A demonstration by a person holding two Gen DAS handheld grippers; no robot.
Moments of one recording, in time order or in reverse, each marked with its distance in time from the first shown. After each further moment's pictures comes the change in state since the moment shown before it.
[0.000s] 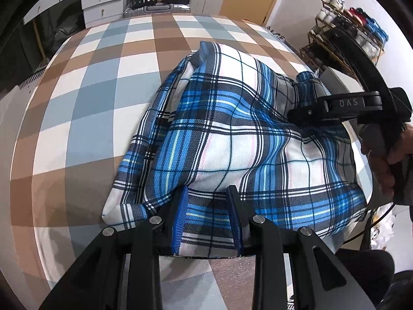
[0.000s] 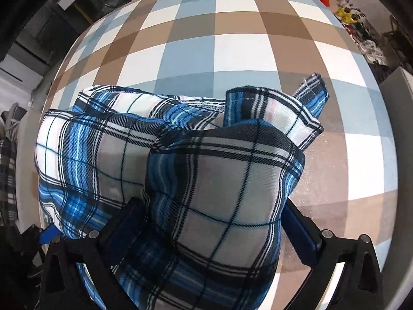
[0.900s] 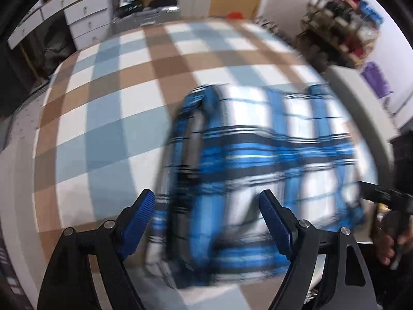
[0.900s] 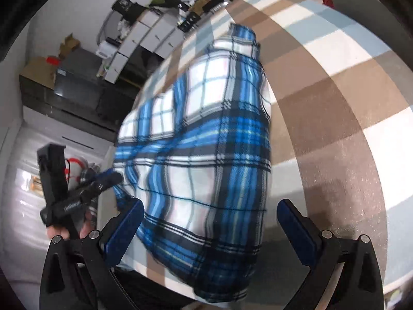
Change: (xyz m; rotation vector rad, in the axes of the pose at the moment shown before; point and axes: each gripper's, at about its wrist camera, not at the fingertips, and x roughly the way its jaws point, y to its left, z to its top) left arm -0.001 0.016 0.053 0.096 0.061 0.050; right arm -0.050 -0.076 -0.134 0.245 -0.259 0.521
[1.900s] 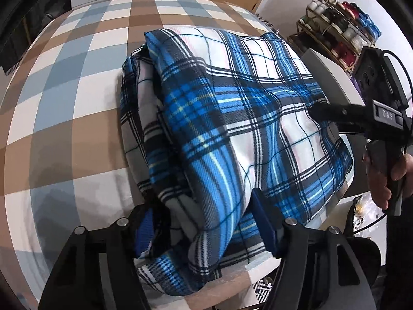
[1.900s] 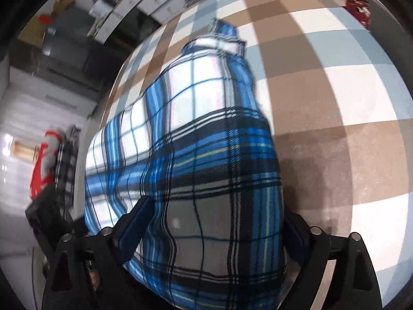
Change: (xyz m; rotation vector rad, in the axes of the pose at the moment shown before) left arm 0.002 -0.044 -0.087 -0.098 0.026 -0.157; right arm 0.032 0.012 0.057 -0.160 0.212 -0.127
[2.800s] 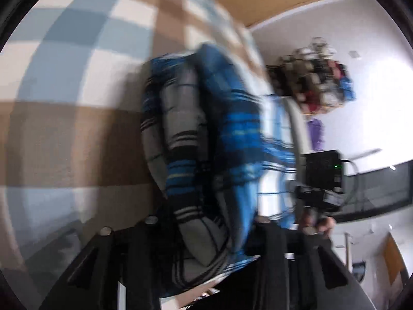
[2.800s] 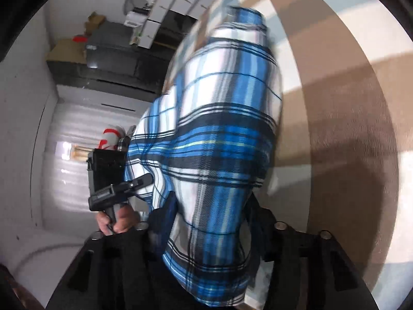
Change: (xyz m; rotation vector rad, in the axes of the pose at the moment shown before) left arm -0.003 0.080 0.036 -0.321 0.056 -0.394; right arm 0.008 -0.024 -0.035 0.086 0.034 0.419
